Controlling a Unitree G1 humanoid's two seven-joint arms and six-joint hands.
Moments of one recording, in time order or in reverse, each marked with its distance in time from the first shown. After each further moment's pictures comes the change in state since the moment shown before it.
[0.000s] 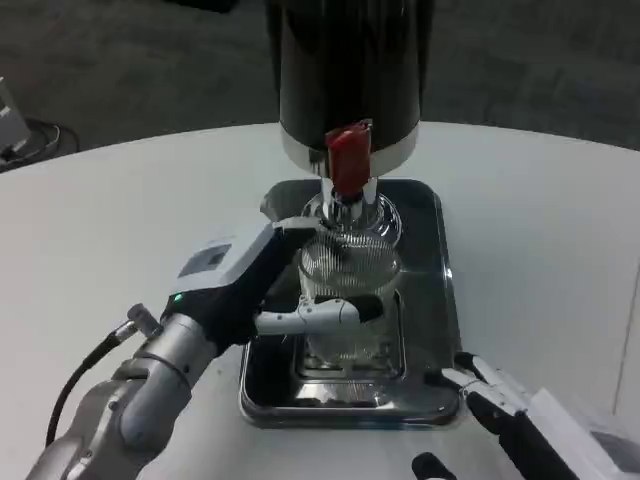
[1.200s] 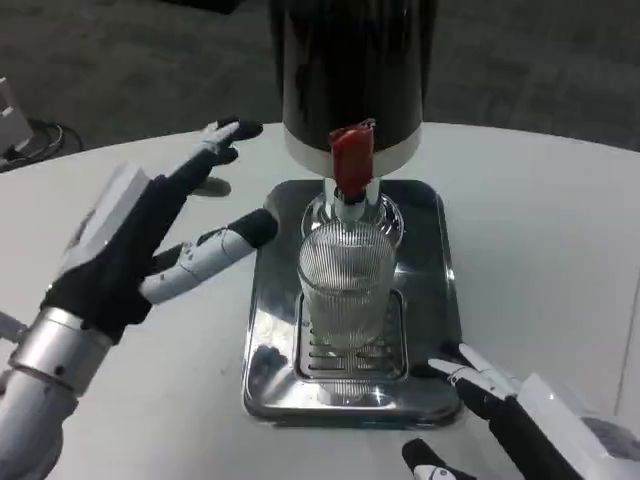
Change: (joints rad) left arm 0.261 0.092 0.267 -0.483 -0.390 0.026 -0.188; right arm -0.044 -0.006 0.014 0.016 0.023 -0.002 -0.018
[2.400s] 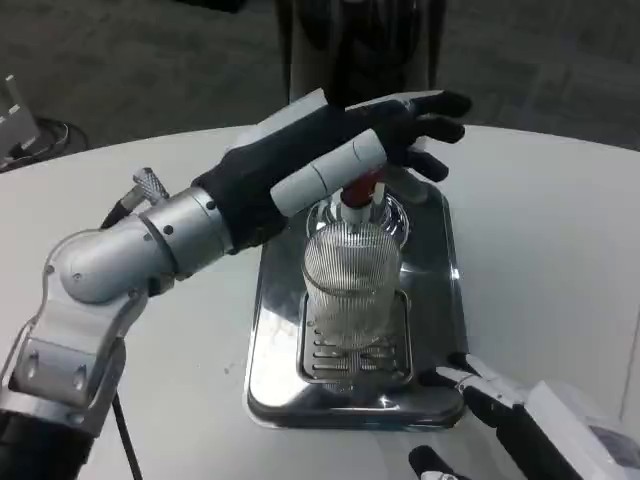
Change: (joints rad) left arm -0.434 -0.064 -0.150 0.123 -0.276 0.292 -0.549; right arm 0.026 0.003 -0.010 0.006 0.013 0.000 -0.011
